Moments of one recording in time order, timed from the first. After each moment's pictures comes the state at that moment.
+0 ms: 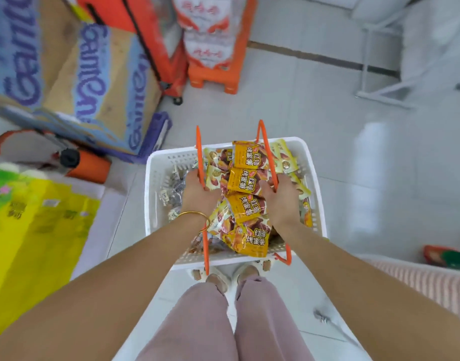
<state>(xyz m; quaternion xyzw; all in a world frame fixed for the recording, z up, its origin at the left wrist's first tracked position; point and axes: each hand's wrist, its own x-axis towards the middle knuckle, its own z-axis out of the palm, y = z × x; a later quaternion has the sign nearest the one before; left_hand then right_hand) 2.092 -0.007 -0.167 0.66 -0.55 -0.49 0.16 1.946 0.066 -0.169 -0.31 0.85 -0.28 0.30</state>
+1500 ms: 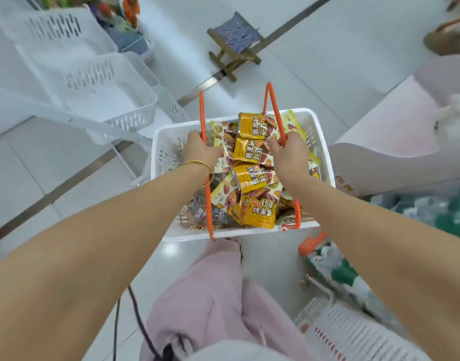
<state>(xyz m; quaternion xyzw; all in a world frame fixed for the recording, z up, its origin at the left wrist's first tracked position) 0.962 0.070 -0.148 0.35 -0.75 -0.56 -0.08 0.938 0.236 -0.128 0.11 0.91 -0.38 0.12</state>
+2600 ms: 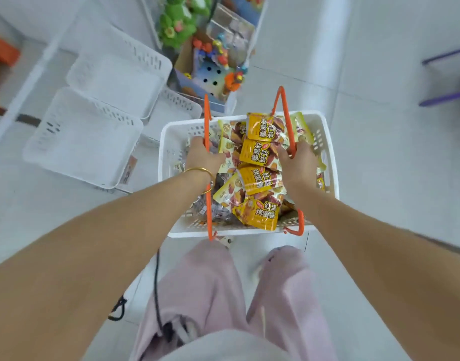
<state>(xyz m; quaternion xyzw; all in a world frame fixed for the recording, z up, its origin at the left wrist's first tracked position) 0.385 -0.059 -0.137 0.66 -0.49 -0.55 0.18 0.226 0.018 -0.123 -0.29 0.87 -0.28 0.27</state>
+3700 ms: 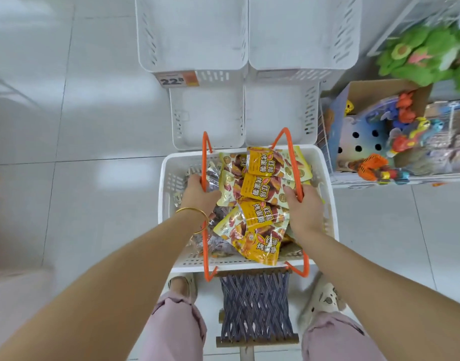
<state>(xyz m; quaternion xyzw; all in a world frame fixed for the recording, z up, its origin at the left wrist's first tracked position) 0.299 -0.081 -0.389 0.84 0.02 -0.40 0.36 0.152 -0.217 -0.396 -0.70 0.55 -0.07 0.45</state>
